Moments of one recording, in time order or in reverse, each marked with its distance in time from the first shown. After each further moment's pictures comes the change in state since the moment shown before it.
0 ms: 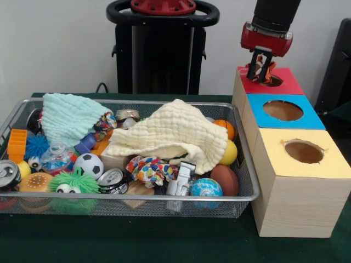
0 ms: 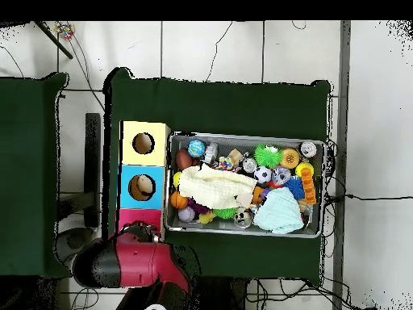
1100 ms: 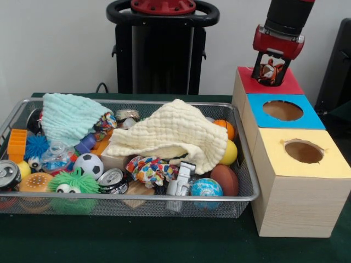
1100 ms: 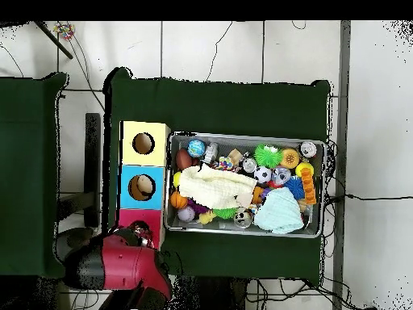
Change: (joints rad) arm 0.121 0.054 -0.063 -0.018 0.122 0.000 0.000
